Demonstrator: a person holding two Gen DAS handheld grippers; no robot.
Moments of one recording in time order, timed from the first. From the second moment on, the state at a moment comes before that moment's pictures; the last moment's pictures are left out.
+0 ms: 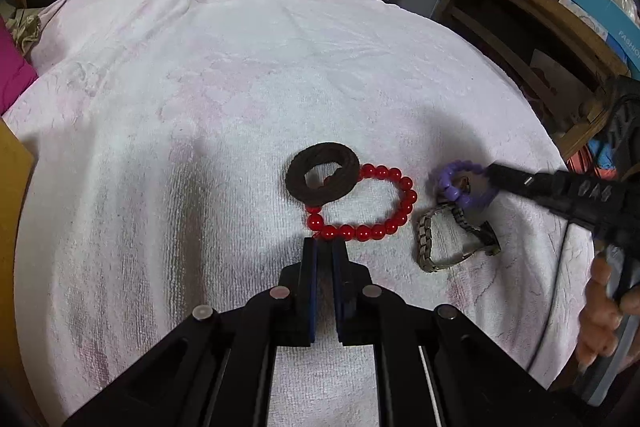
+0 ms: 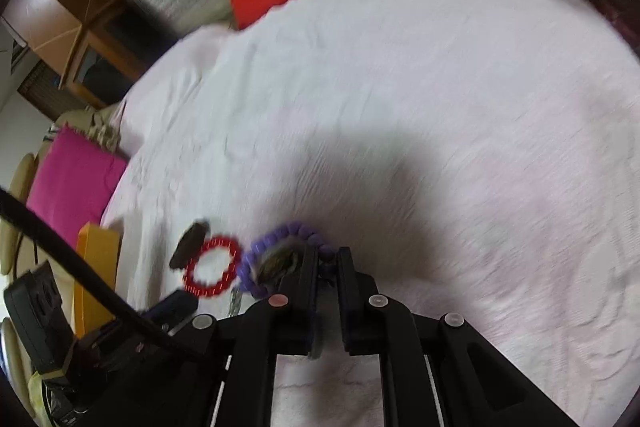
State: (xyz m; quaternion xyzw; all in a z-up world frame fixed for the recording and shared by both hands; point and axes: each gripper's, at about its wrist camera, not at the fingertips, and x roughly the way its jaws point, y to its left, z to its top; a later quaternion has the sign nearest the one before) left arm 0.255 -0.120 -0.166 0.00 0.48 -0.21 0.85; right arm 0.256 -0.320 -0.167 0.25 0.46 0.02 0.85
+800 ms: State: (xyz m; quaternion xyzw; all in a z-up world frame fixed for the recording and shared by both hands) left arm 0.288 -0.124 -0.170 -0.06 0.48 -0.23 0.84; right arm 0.225 -0.410 -0.180 0.34 0.46 -0.07 0.82
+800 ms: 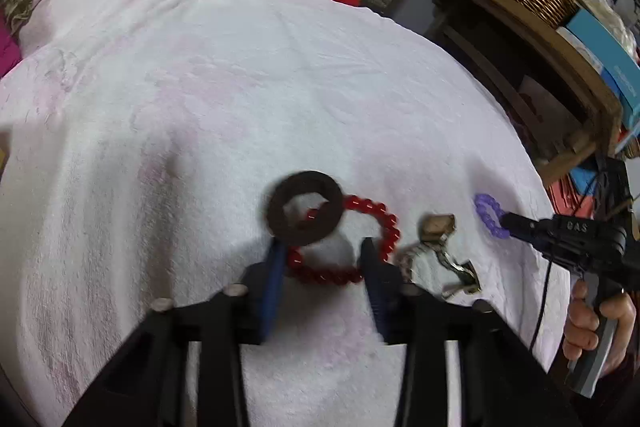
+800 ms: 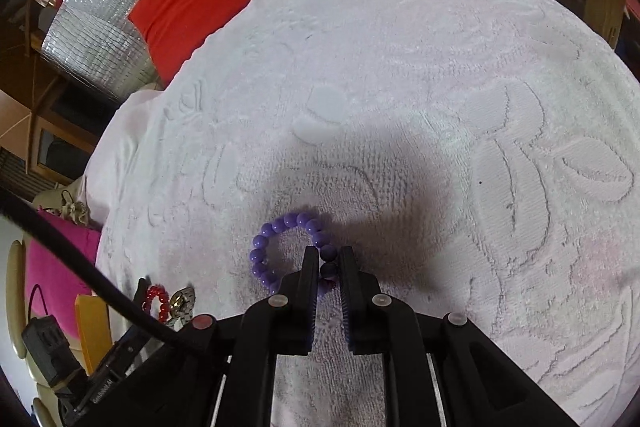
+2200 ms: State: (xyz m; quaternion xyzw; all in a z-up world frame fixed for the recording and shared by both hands) left arm 0.234 -0.028 -0.097 -0.07 0.39 -0.19 0.90; right arm 0.193 -0.348 -0.102 0.29 0.33 0.02 0.90
